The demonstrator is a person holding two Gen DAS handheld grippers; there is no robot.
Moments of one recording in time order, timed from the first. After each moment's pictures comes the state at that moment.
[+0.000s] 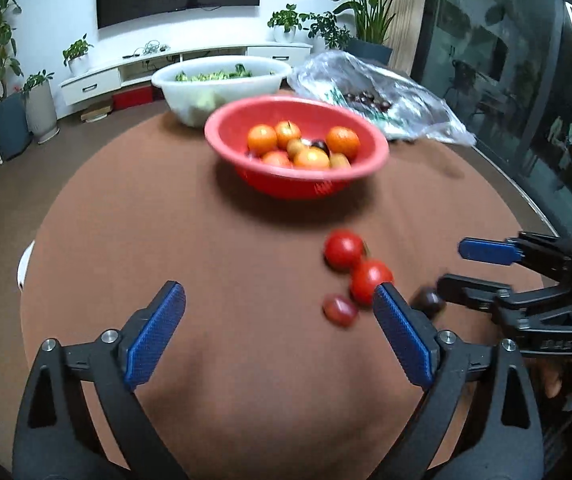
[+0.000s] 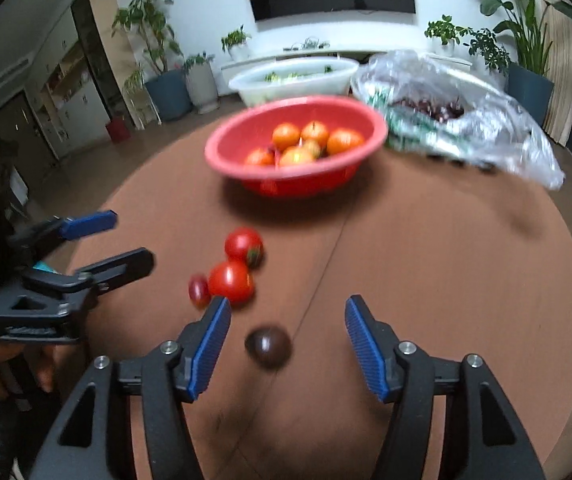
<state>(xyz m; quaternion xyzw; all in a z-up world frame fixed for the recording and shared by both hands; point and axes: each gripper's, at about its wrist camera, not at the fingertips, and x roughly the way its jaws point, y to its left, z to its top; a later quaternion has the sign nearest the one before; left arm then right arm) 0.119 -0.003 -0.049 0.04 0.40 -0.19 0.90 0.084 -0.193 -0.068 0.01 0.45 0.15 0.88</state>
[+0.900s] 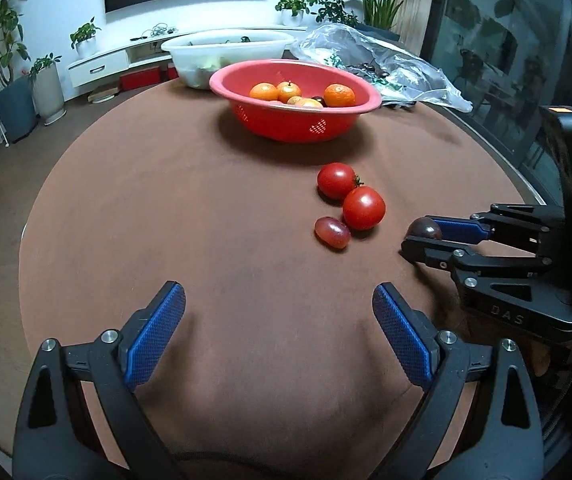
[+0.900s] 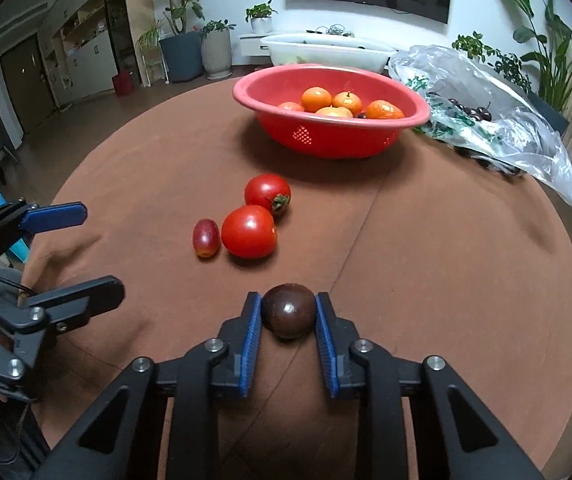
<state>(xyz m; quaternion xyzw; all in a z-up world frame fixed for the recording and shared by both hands) 0.082 -0.002 -0.070 0.04 0.43 -0.18 0.89 0.072 -0.167 -0.091 -0.06 0.46 0.15 0.87</state>
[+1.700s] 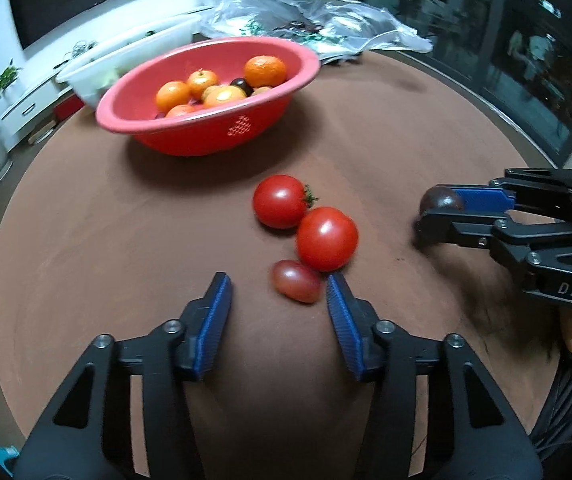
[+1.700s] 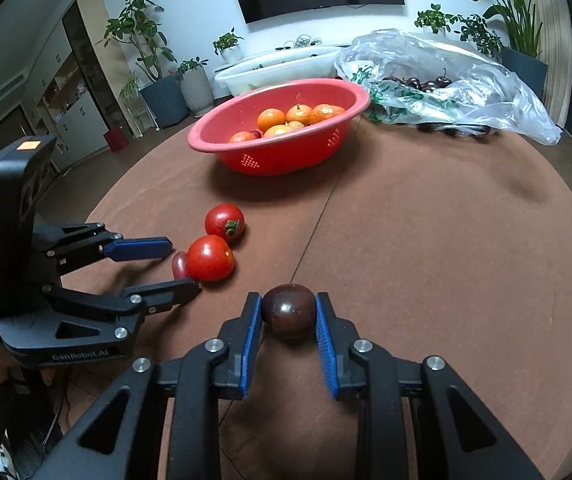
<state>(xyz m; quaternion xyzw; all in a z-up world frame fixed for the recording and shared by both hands) 0.141 -0.060 -0.090 0.15 0.45 -0.28 0.83 0.075 -0.214 -0.088 0.06 0.44 0.15 0.88</state>
